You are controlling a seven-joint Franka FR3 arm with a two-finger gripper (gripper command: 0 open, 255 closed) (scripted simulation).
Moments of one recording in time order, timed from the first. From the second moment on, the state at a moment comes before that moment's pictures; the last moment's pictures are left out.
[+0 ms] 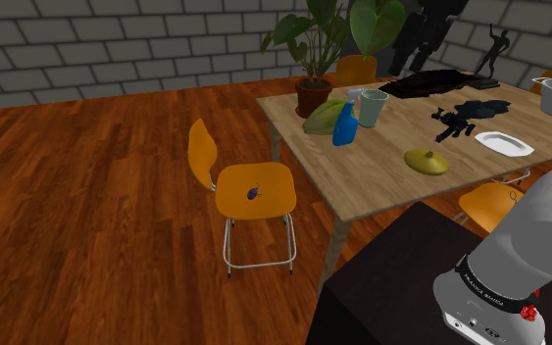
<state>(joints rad) 0.01 -0.77 -0.05 -2.28 0.09 1.64 -0.05</state>
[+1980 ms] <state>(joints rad) 0.10 0.17 -0.53 -1.74 0.13 1.89 -1.41</state>
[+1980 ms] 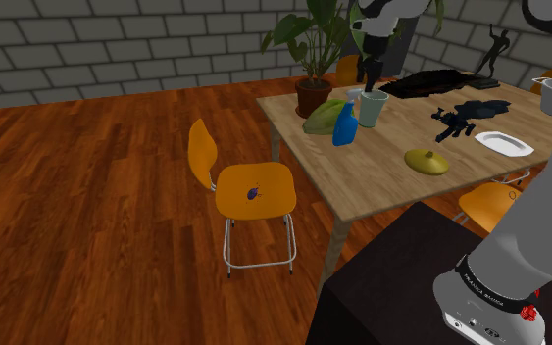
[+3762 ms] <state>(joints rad) 0.03 0.42 -0.49 -1.58 0.22 1.95 -1.61</state>
